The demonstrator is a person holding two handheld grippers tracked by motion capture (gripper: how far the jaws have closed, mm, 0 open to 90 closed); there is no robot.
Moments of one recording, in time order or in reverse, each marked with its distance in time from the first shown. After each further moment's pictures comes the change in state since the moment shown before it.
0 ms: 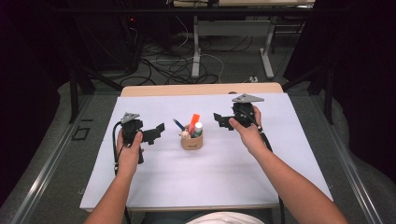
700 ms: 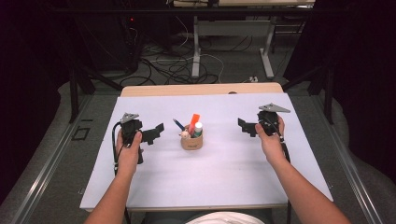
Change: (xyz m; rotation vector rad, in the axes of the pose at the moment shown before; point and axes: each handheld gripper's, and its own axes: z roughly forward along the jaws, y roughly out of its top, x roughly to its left) left arm 0.003 -0.002 0.001 0.008 0.011 -0.017; right arm -0.058 -0.047 -0.035 -0.012 -0.138 0.126
